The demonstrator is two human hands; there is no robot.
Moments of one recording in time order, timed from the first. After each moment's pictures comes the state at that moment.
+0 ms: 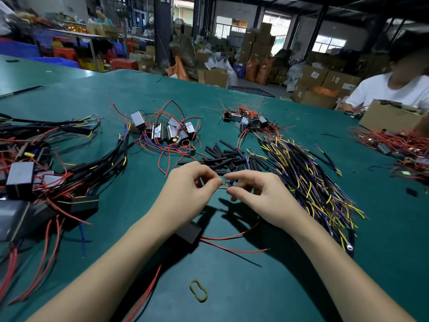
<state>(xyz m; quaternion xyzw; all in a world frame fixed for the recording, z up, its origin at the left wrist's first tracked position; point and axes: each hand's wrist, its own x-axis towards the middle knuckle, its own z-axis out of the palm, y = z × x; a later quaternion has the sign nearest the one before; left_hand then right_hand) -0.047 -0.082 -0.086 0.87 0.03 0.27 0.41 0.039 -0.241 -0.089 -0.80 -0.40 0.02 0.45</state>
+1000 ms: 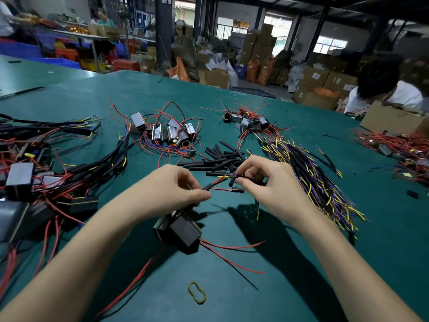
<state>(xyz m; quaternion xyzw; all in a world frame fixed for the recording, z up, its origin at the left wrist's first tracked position) -0.059 -0.053 -0.065 0.90 0.12 0.04 0.42 0.039 -0.247 -0.067 -0.84 -0.38 -0.10 0.37</state>
